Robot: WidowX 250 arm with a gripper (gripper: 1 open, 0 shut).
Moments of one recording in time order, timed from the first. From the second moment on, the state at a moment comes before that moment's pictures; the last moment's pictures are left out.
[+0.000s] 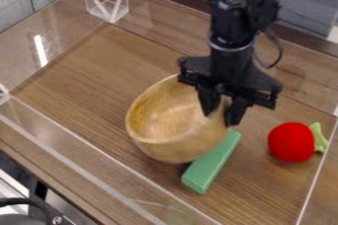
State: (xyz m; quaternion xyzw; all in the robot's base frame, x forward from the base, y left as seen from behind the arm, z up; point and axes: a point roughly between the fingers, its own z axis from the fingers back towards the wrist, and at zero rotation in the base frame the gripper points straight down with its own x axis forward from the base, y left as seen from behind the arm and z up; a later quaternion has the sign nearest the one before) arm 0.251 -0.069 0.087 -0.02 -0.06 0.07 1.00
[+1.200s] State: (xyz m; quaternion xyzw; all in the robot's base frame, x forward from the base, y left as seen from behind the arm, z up) arm 0.257 -0.044 0.101 -0.02 -0.05 0.06 1.00
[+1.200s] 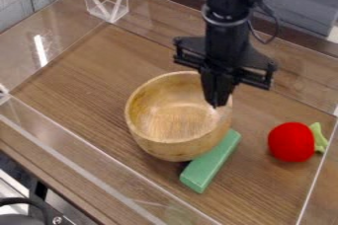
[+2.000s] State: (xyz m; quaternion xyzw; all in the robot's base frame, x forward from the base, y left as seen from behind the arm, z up) arm 0.268 0.009 0.108 -0.03 -0.08 0.06 0.99
